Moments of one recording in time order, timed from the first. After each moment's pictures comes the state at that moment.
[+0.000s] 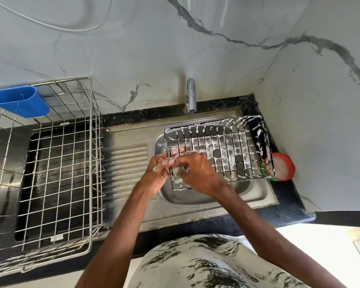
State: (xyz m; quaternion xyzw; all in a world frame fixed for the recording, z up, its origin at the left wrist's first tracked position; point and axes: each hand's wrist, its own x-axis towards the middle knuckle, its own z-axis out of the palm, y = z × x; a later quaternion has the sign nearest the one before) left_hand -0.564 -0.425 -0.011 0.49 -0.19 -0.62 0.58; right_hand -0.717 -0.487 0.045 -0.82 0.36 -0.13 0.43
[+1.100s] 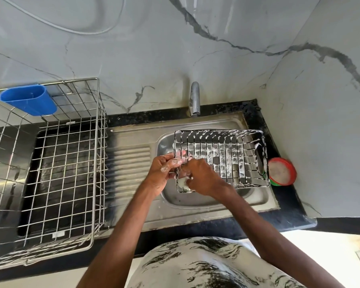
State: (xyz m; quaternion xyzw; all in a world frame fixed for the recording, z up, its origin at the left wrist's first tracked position) left_hand -0.580 -0.424 0.022 0.56 -0.20 -0.59 0.55; right_hand -0.726 -0.492 0.033 -0.86 0.33 -0.02 0.39
